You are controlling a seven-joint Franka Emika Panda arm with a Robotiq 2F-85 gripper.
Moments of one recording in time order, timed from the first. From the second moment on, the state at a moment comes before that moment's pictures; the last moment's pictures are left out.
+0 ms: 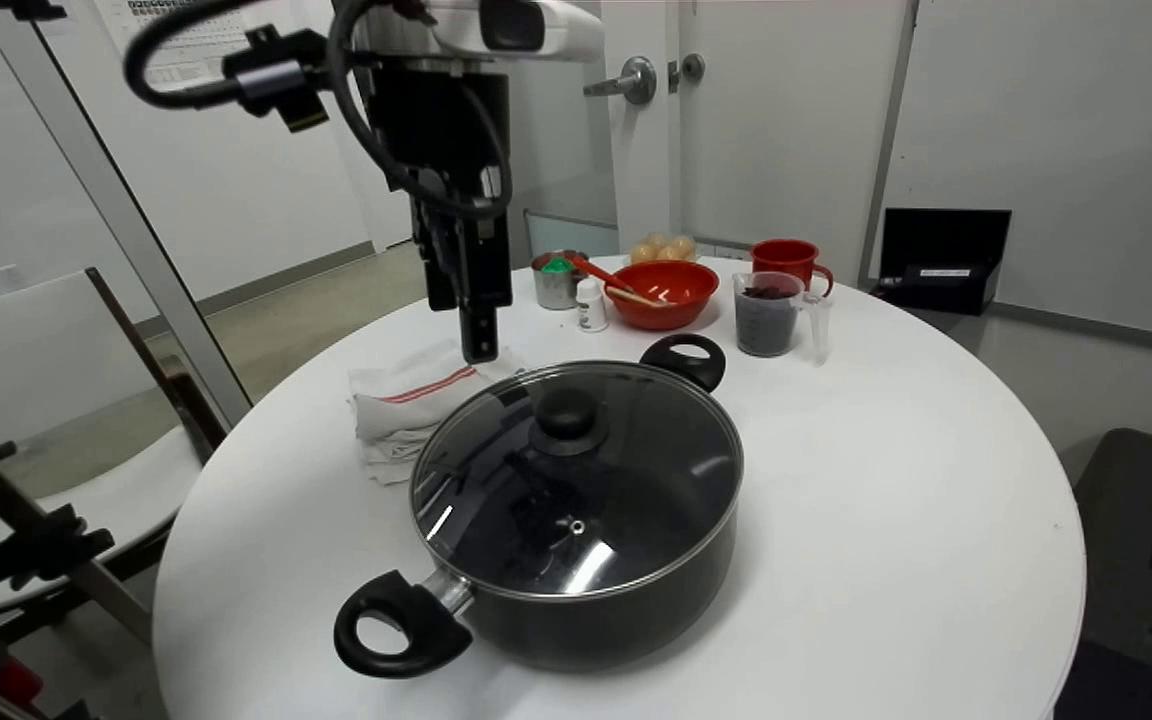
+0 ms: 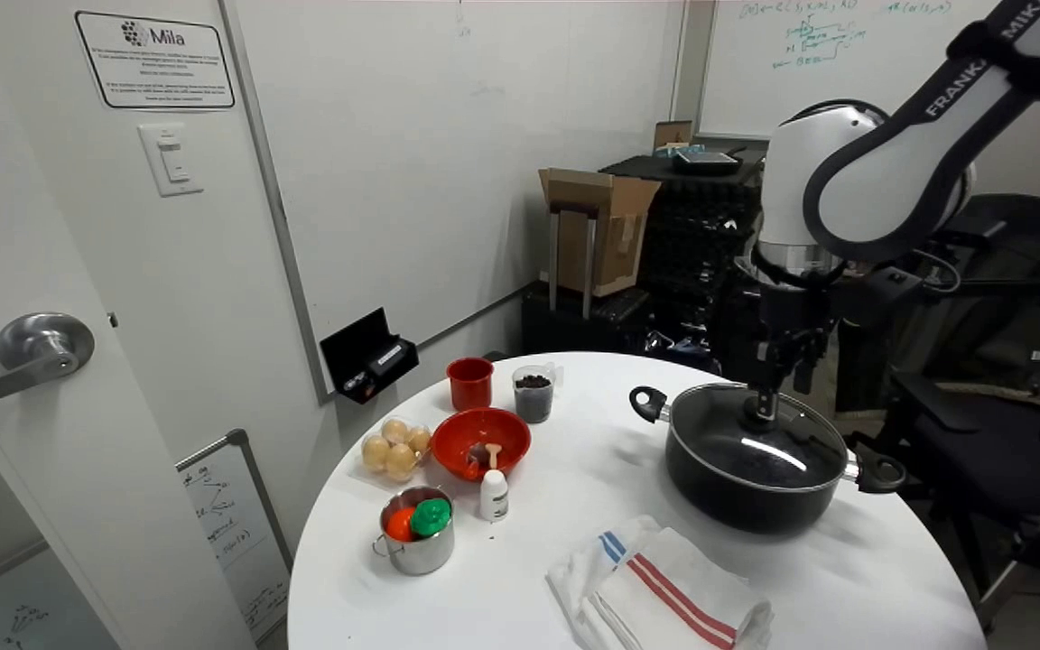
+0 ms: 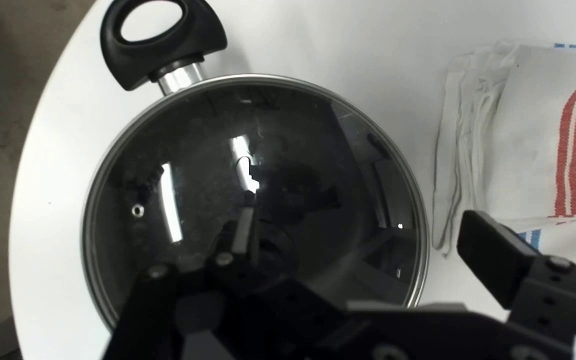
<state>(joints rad) -0.13 0.41 -0.05 -2.27 0.06 2.52 0.06</state>
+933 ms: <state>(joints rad) -0.18 0.60 -0.08 -2.10 0.10 2.52 0.06</state>
